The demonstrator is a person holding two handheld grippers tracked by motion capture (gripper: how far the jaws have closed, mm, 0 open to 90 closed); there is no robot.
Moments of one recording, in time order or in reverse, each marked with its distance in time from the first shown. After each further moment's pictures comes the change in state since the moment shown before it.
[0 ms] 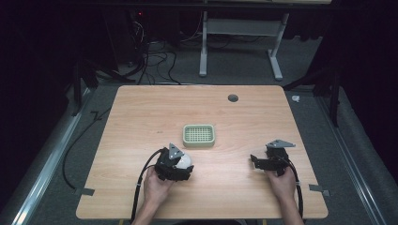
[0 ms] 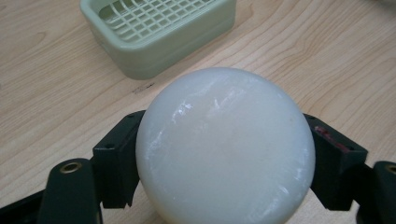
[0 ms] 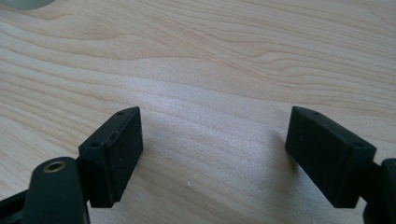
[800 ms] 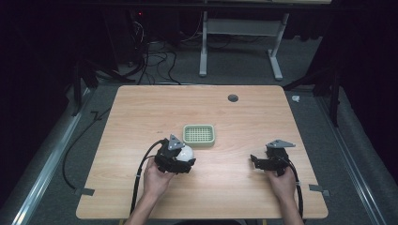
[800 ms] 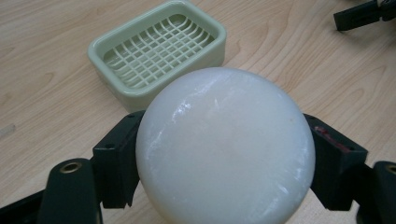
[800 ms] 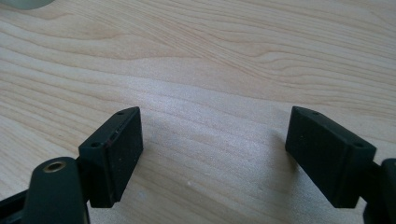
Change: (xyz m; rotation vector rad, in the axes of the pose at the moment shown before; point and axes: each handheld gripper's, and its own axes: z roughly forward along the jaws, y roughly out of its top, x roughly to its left) left arm 0.007 0.028 -0.013 -0.021 -0.037 0.026; right arm 0.000 0.000 0.000 0.000 0.000 -0.002
